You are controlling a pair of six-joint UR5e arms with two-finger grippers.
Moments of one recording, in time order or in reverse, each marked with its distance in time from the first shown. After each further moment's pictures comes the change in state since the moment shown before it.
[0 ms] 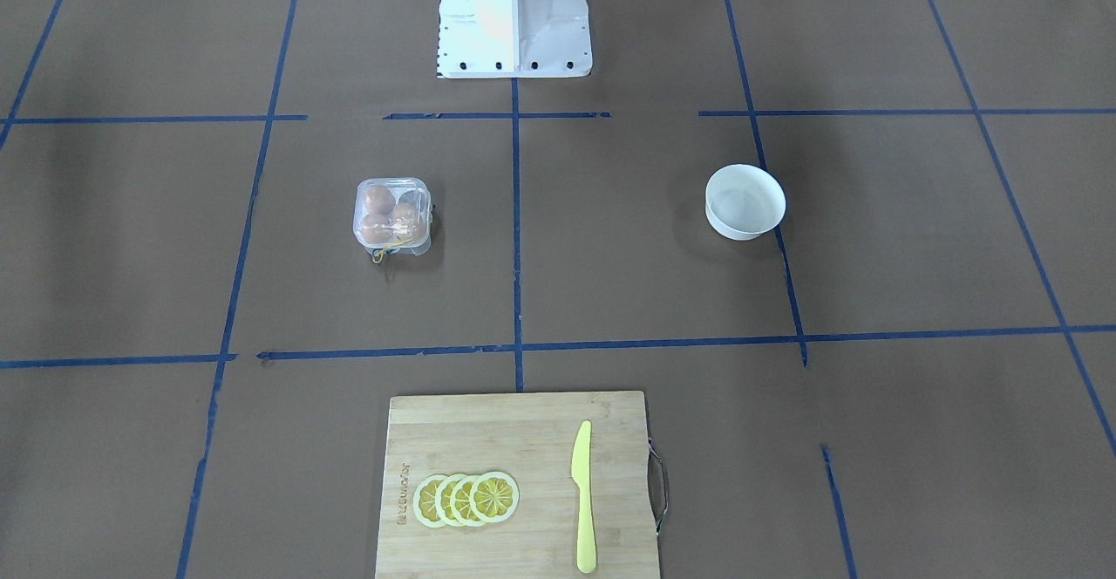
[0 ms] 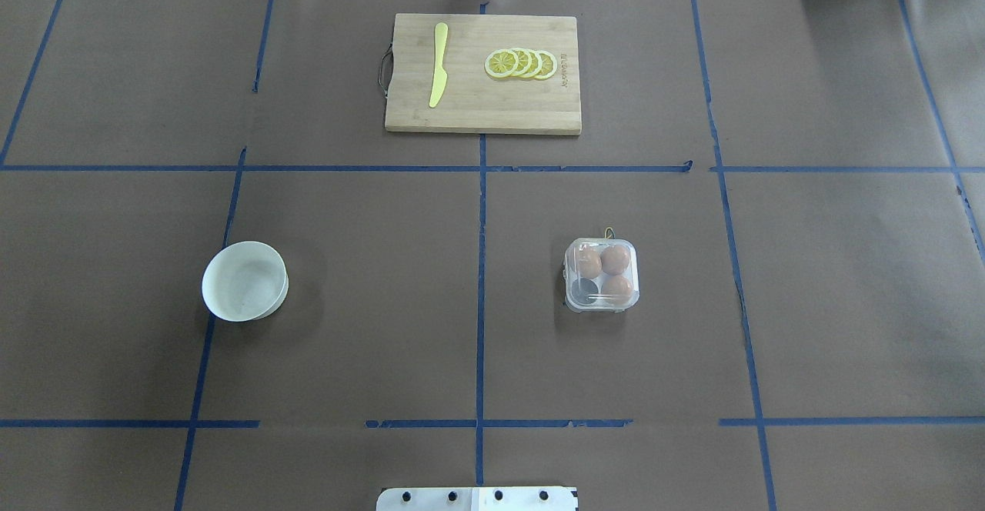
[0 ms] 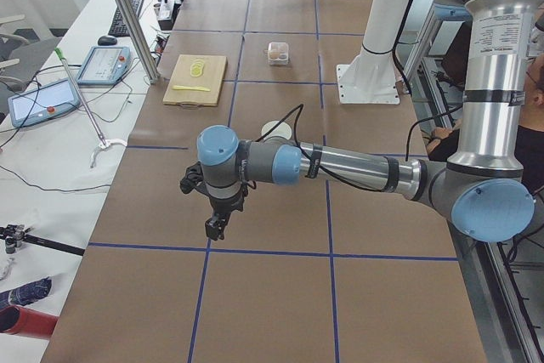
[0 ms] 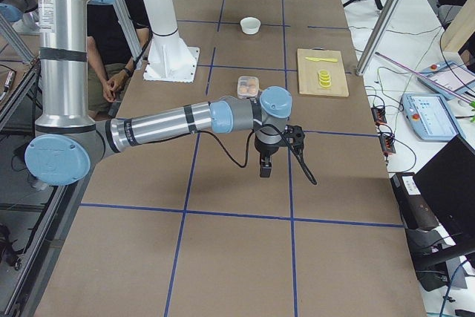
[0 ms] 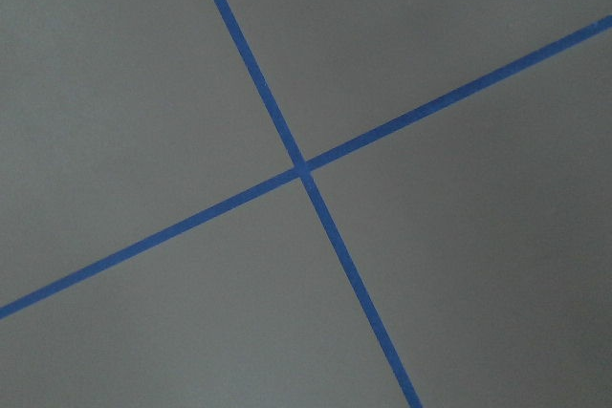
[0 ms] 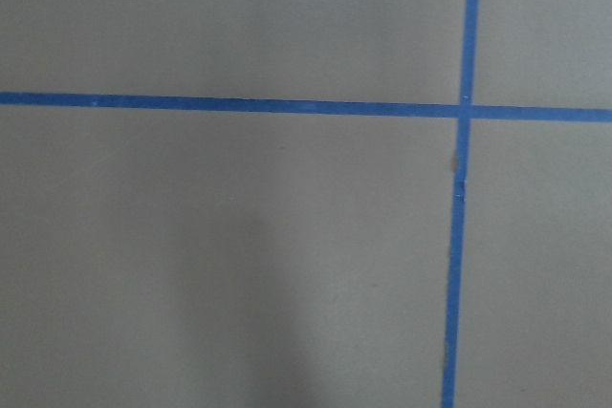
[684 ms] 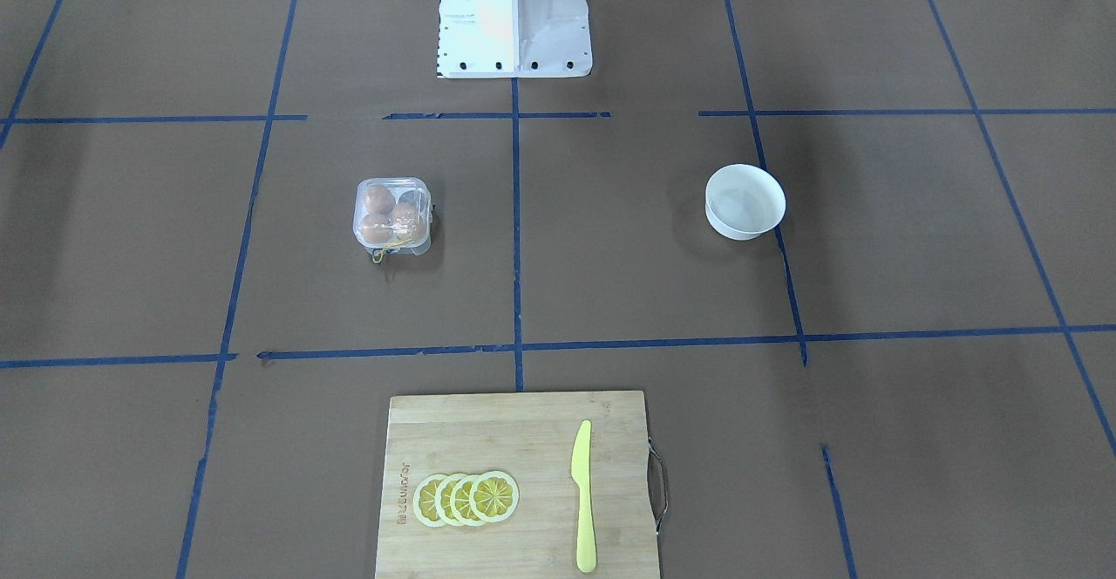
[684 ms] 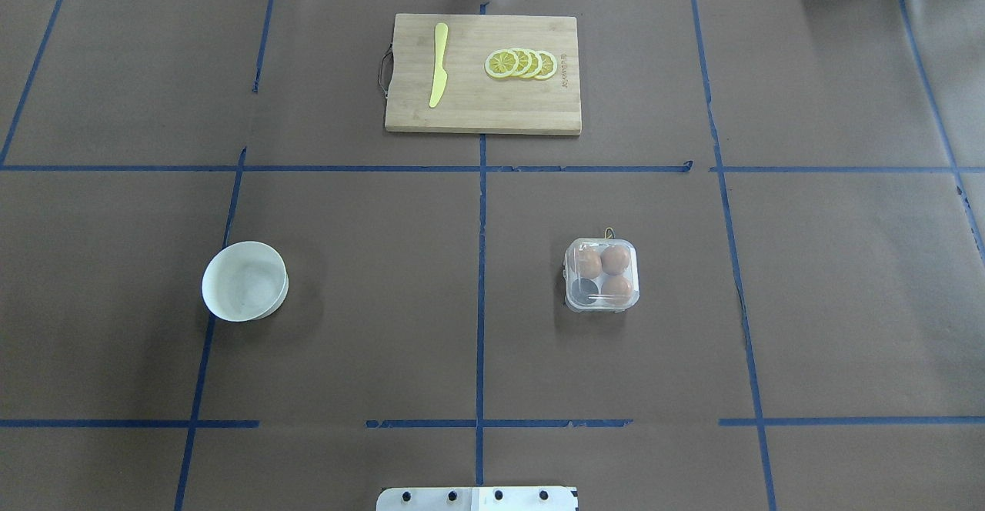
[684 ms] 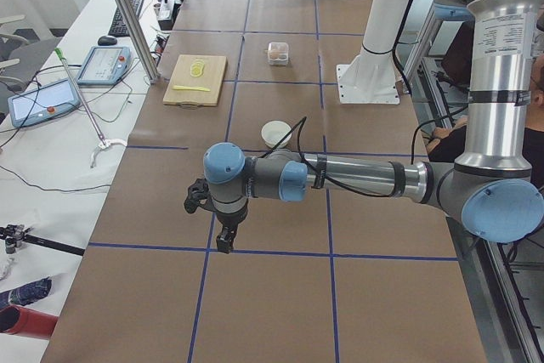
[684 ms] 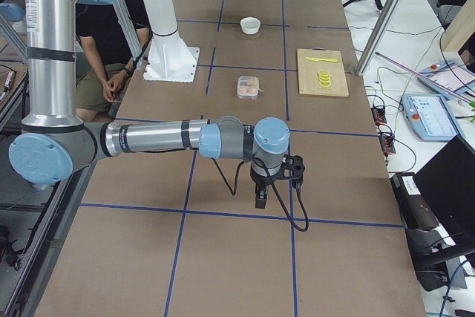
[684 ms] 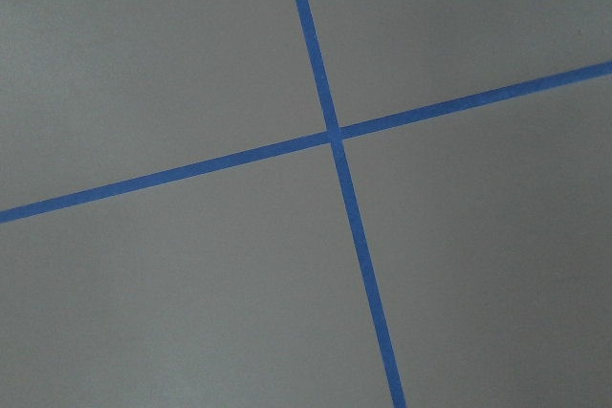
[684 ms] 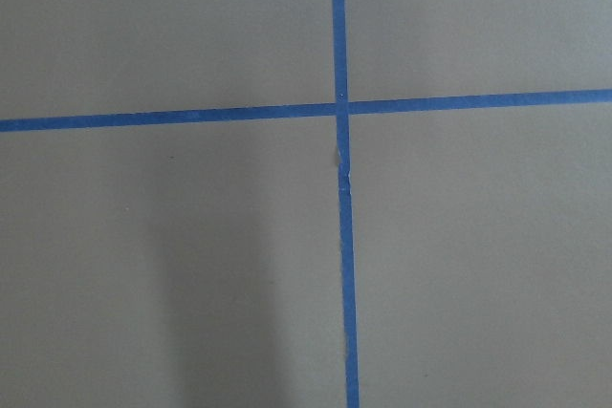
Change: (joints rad) left arm 0.001 0.012 0.062 -0.098 -0.008 -0.148; right arm 0.148 -0.014 -0.122 -0.002 0.019 -0.152
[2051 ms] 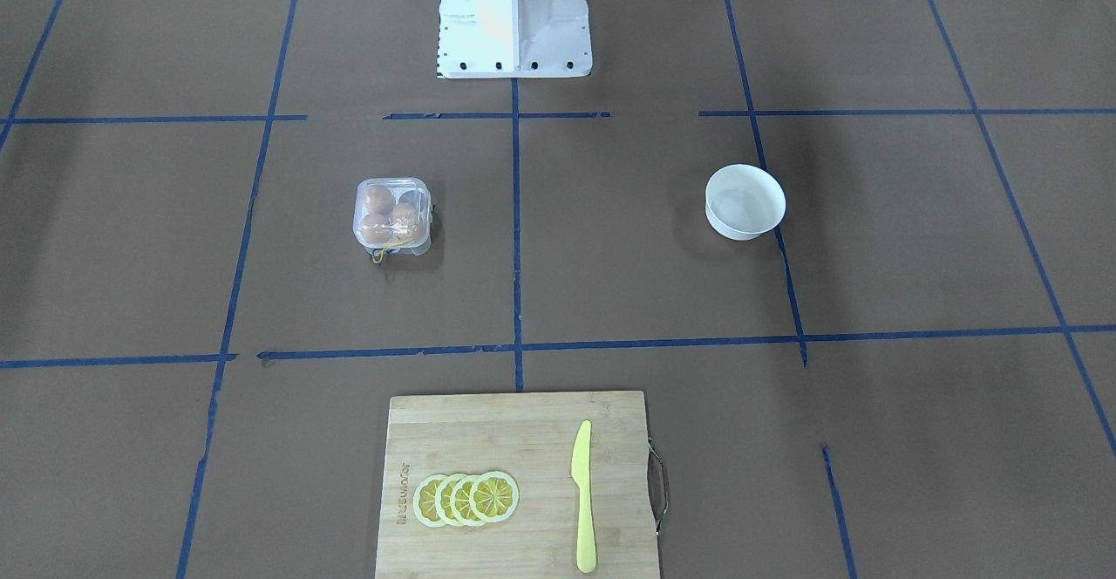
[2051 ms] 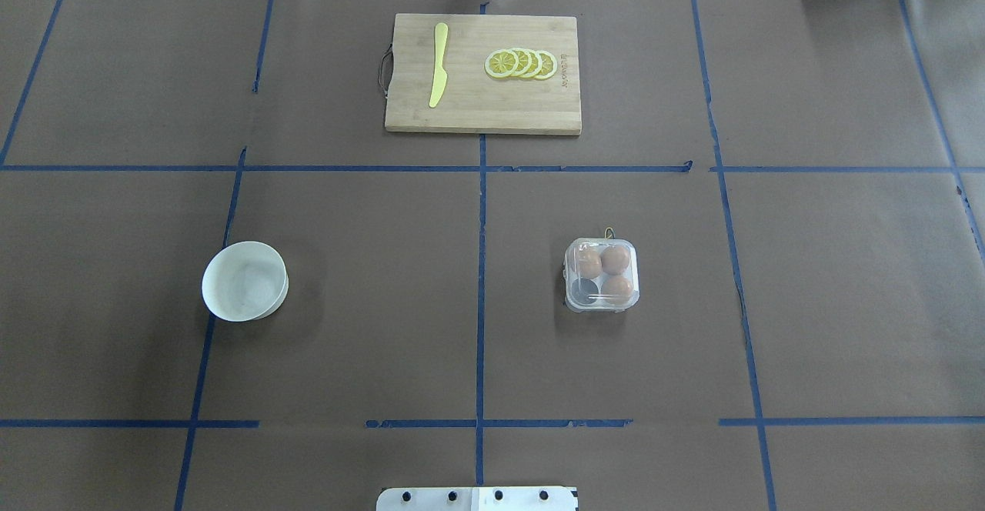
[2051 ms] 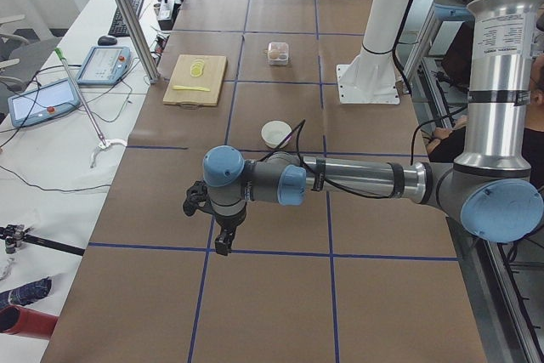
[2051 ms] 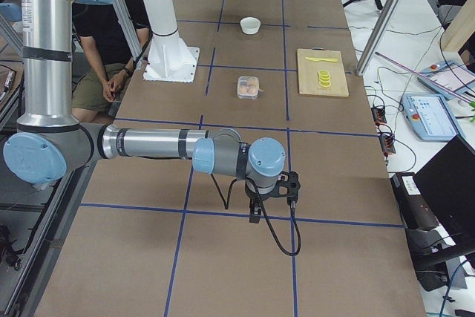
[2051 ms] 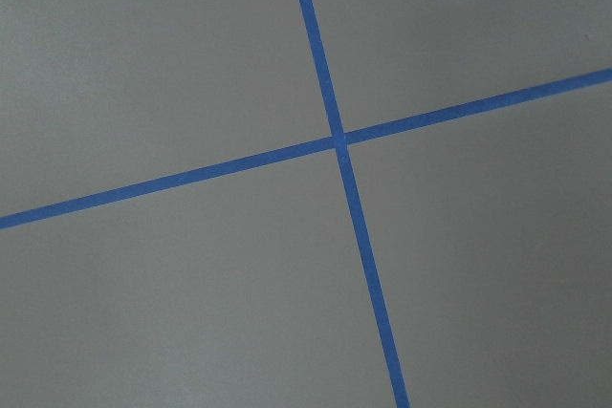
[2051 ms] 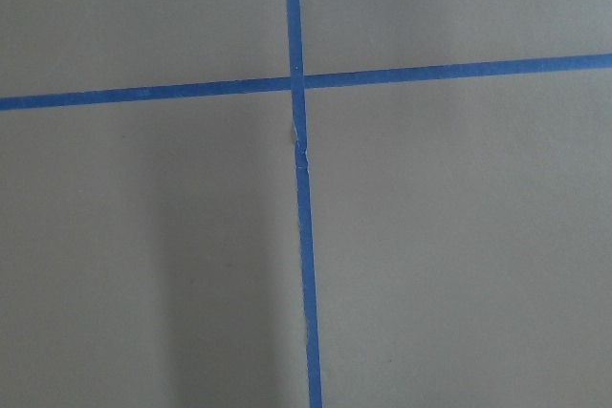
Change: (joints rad) left arm 0.001 -0.002 0.003 -0.009 0.001 -0.002; right arm 0.038 -0.009 -0.045 0.004 0.033 -0.041
